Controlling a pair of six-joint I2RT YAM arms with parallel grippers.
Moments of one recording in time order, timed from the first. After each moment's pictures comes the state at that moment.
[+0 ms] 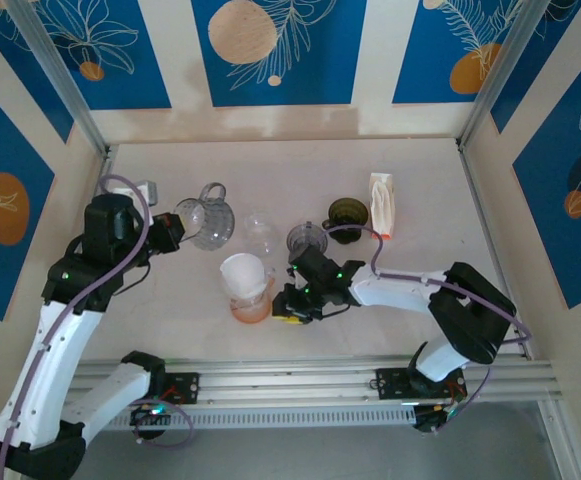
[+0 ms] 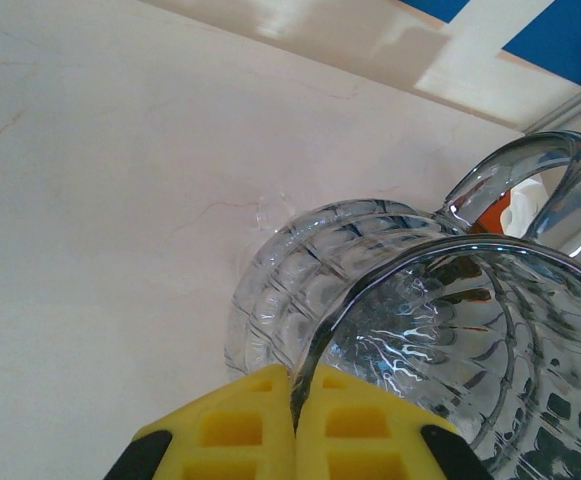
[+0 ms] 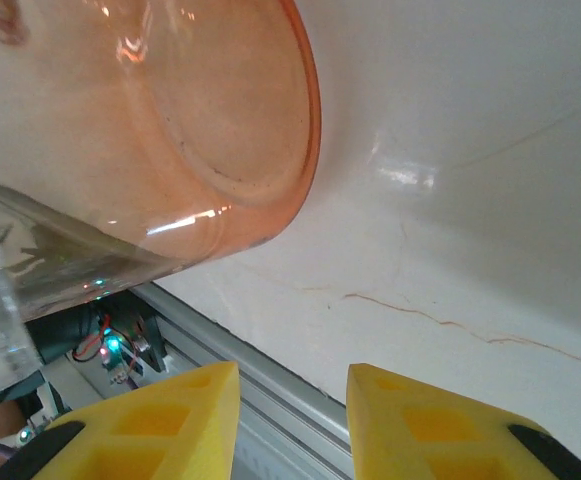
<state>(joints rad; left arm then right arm) -0.29 0.87 1.18 -0.87 0.11 -0.49 0.91 1.54 0.79 -0.29 -0.49 1.06</state>
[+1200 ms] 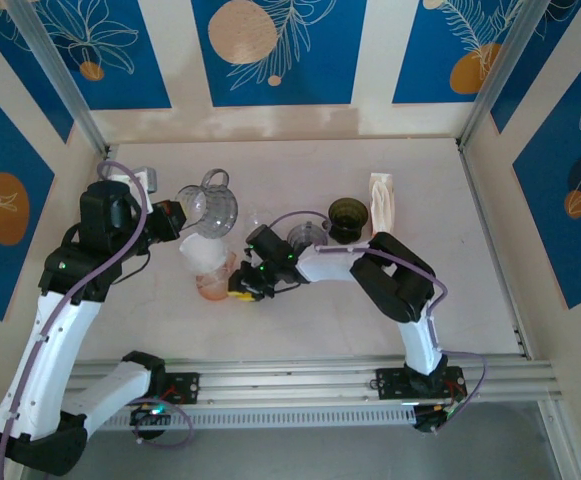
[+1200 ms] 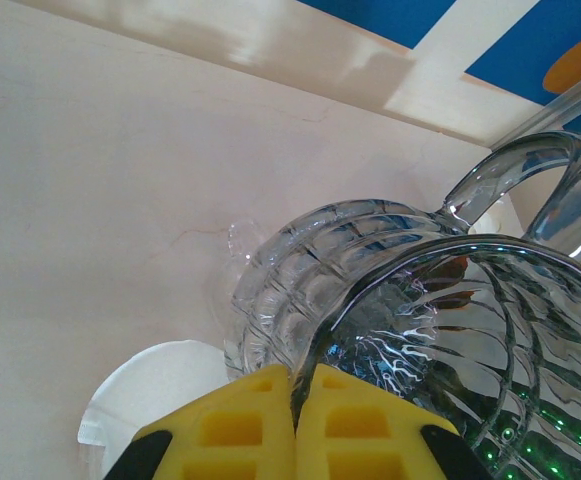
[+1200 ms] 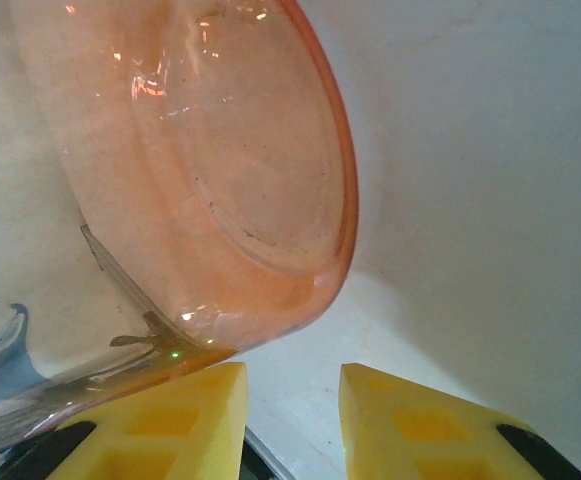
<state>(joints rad) -0.29 0.93 1.27 -0.86 0.14 -0.49 0.92 2.01 1.20 -0.09 -0.55 1.14</state>
